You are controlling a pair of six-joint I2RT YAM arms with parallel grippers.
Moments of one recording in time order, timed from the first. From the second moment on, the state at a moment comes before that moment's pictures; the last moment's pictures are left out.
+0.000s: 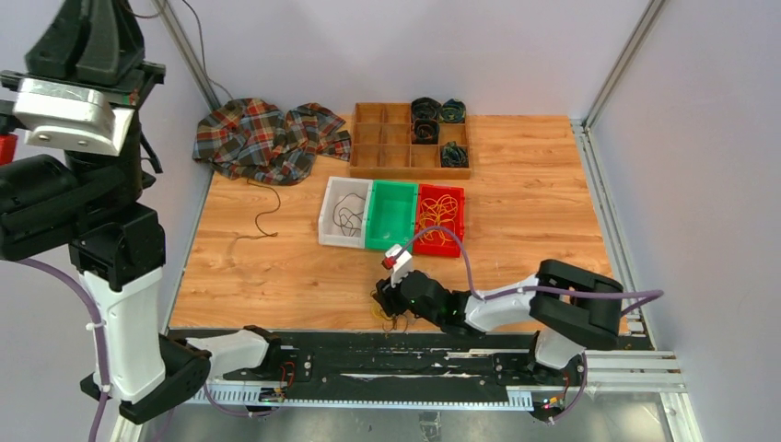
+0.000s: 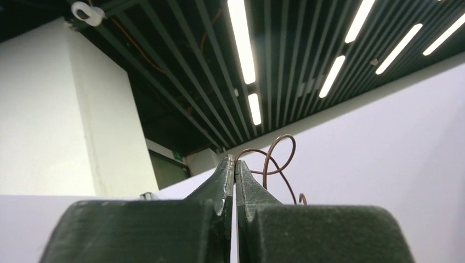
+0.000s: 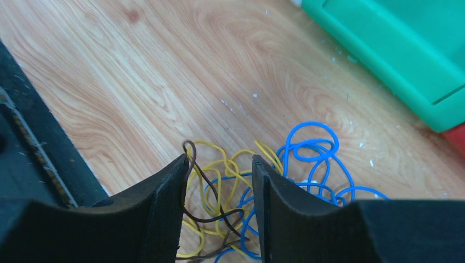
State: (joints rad) left arm -0.41 1.22 2.19 0.12 0.10 0.66; right arm 1.22 1.63 0.51 0.65 0.28 0.30
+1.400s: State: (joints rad) left arm -0.41 1.19 1.53 -0.18 0.19 0.54; right arm 1.23 1.28 0.65 0.20 0.41 0.22
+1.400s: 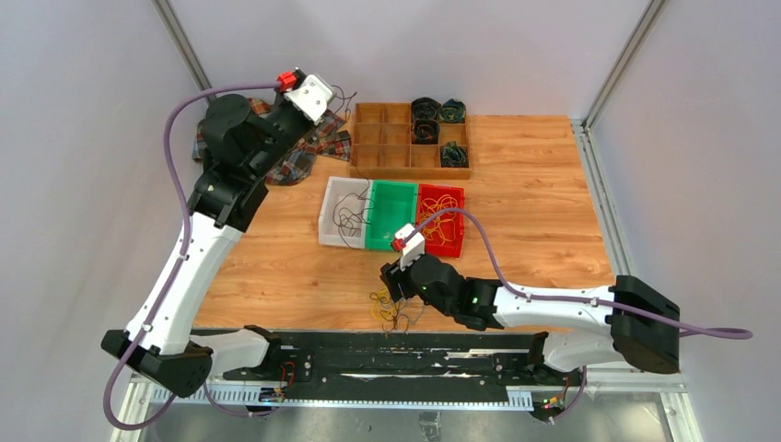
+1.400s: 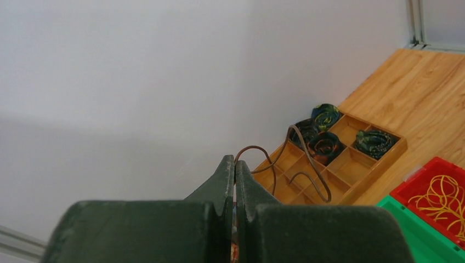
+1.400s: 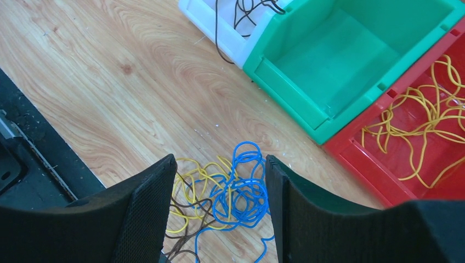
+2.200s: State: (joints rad) left arm -0.41 1.25 1.78 -0.06 0.18 0.61; right arm 1.23 1.23 0.61 0.17 0.48 0.25
